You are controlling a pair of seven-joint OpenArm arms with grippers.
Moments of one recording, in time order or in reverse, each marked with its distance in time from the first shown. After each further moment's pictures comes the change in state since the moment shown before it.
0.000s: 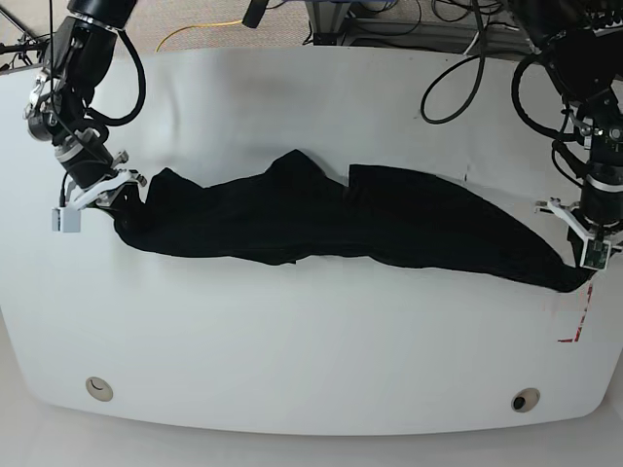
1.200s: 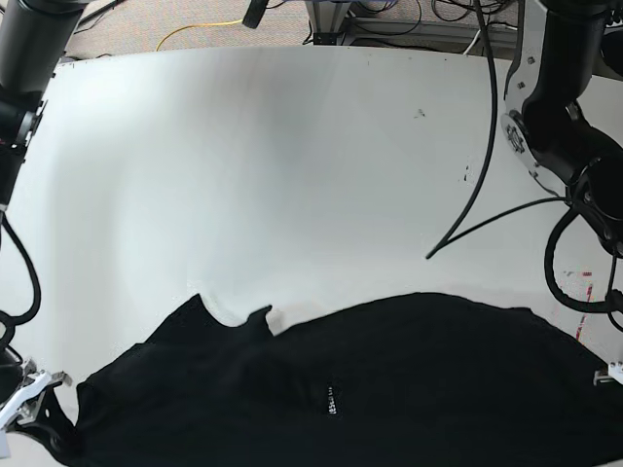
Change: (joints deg) left arm -43.0 -1.1 7.7 0.3 5.1 0.6 21.9; right arm 52.7 27.1 -28.0 -14.8 1.2 0.8 -0.5
